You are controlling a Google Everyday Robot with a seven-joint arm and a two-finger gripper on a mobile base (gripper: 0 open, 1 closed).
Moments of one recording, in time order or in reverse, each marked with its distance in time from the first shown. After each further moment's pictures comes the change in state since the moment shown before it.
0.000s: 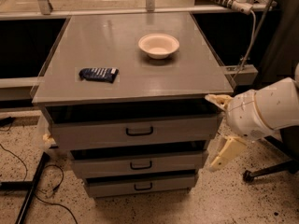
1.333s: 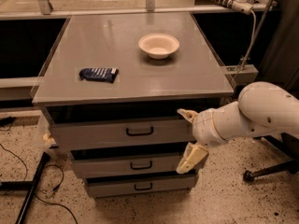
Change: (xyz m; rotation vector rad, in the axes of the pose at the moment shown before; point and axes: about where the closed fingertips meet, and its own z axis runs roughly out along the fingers) arm 0.009 -0.008 0.121 -0.049 -0.100 -0.032
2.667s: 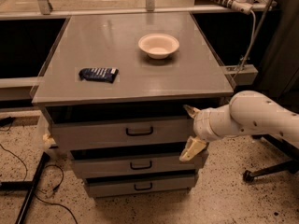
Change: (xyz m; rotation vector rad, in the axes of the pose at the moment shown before) arm 0.060 -0.057 0.037 0.139 0.088 -0.042
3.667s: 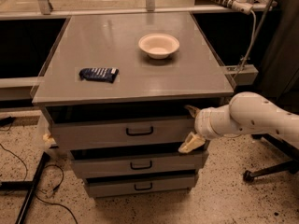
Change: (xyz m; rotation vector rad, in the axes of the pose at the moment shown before) arm 0.022 -0.013 0.014 0.016 0.002 0.035
